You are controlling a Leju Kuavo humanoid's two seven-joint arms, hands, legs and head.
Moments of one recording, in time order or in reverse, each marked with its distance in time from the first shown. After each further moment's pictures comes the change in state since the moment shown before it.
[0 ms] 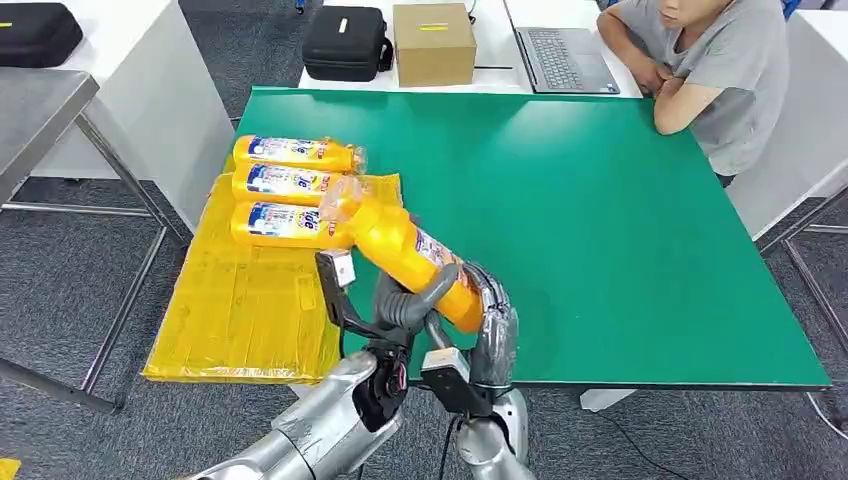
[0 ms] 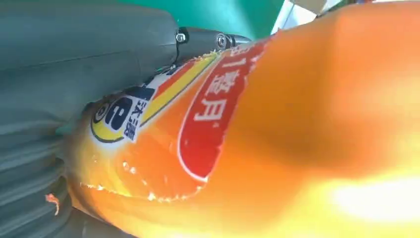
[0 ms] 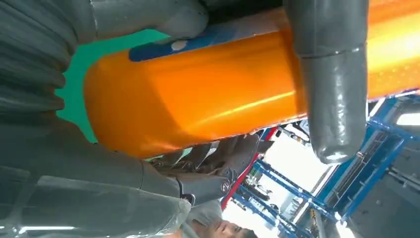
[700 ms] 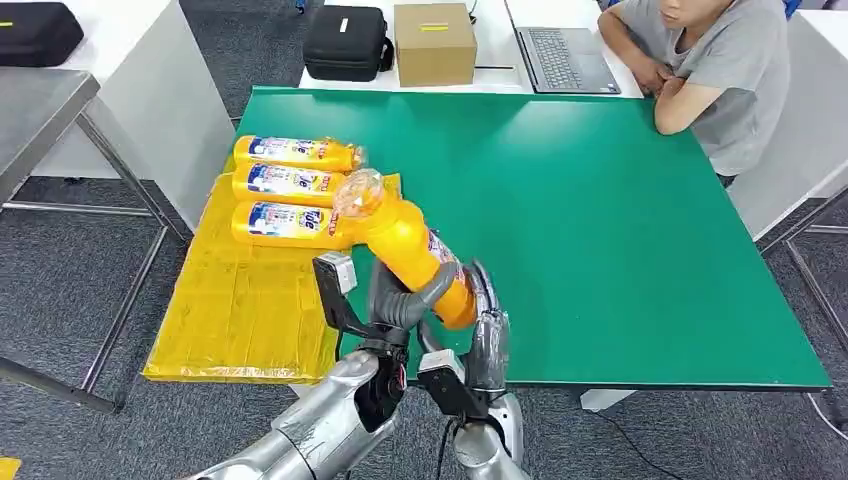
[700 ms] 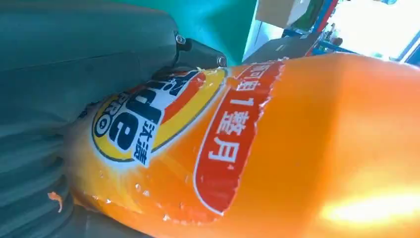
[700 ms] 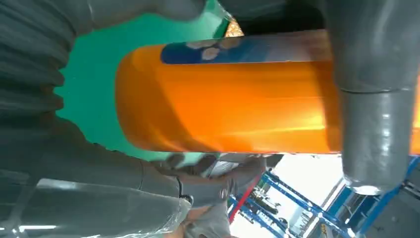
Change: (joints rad) left arm 0.002 0.000 0.027 0.002 -0.144 0.064 -0.066; right arm -0.012 -0.004 0.011 0.056 -0.040 0.000 -0.001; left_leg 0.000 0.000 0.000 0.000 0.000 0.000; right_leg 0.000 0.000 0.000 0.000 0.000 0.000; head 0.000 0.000
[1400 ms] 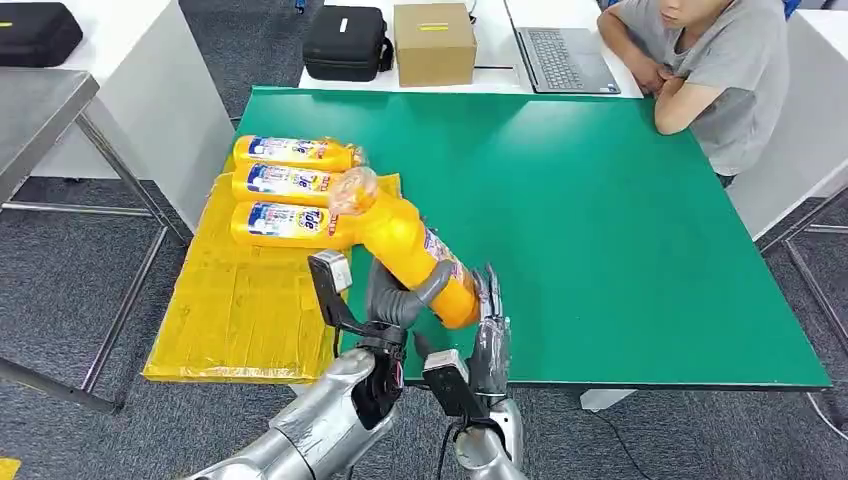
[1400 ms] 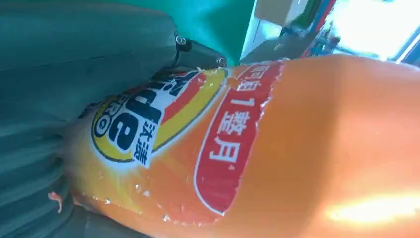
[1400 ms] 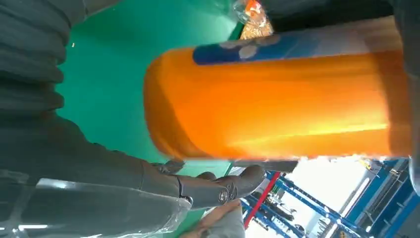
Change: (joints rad) left arm 0.001 0.000 0.033 0.003 -0.039 -0.008 0.002; right arm 0.000 -0.002 -0.007 0.037 -0.045 0.000 0.000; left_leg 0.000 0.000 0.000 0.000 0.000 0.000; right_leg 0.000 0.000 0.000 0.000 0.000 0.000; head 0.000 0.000
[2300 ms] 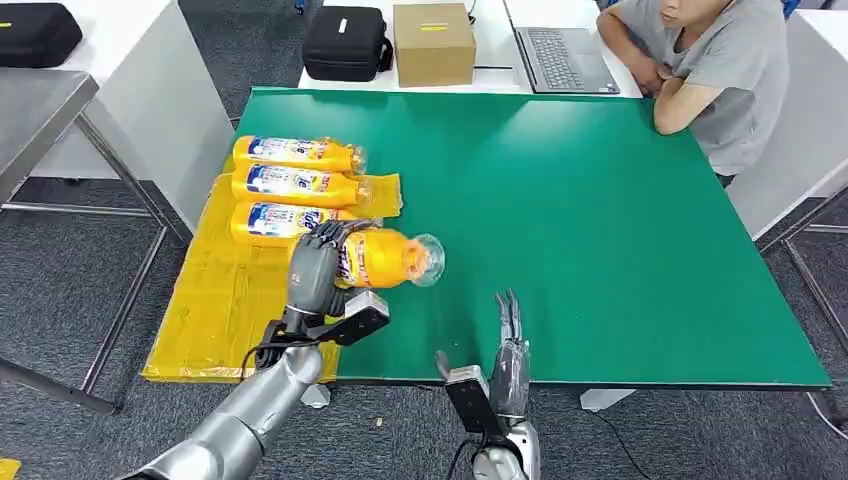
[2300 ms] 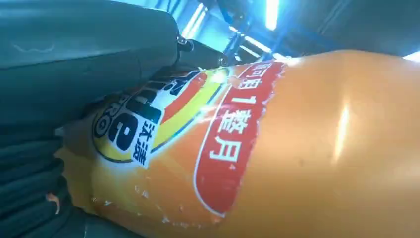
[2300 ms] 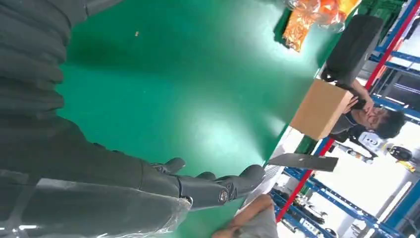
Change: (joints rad) left arm -0.006 0.144 0.418 0.114 -1.499 0.548 0.105; right arm 0.068 -0.043 -0.031 0.003 -0.054 0.000 0.000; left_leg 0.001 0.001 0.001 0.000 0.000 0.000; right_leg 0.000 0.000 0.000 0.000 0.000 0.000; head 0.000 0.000
